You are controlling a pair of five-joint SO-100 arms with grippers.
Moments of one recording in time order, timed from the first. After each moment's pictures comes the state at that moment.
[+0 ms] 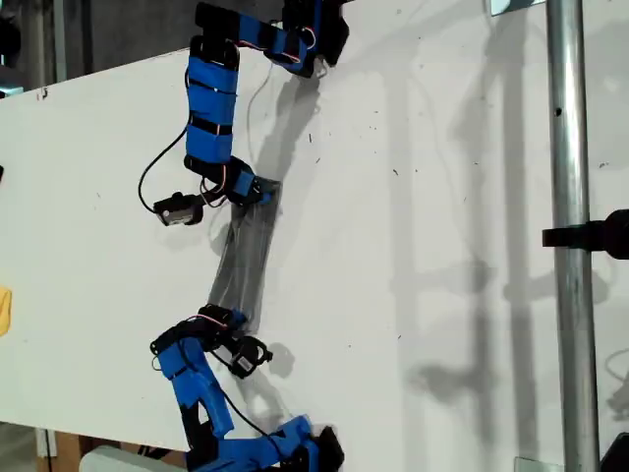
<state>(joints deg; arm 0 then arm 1) -42.6 62.7 71.5 85.5 -34.9 23.4 75.3 93.3 69.5 38.0</state>
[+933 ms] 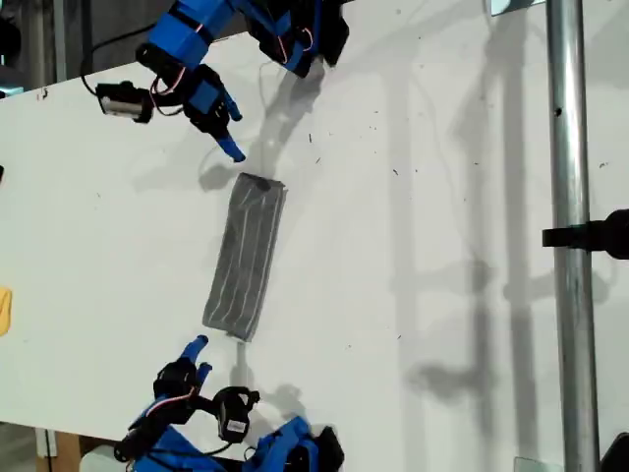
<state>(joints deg) -47.1 110.3 87.5 95.5 -47.9 36.6 125.0 108.5 96.9 50.0</state>
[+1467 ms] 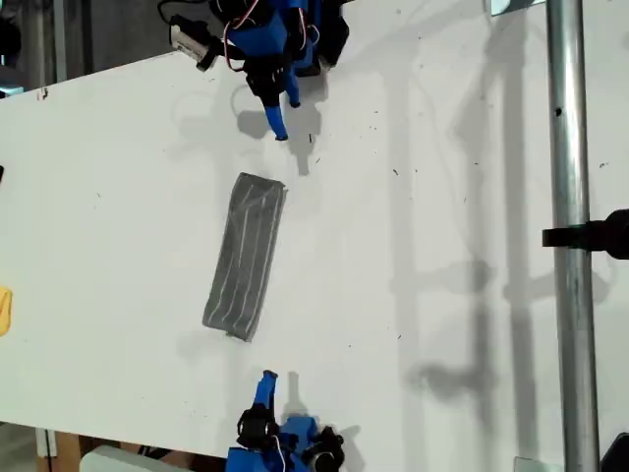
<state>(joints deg) -14.9 197.6 153.1 78.5 -74.2 4.9 170.8 144.8 93.3 97.7</state>
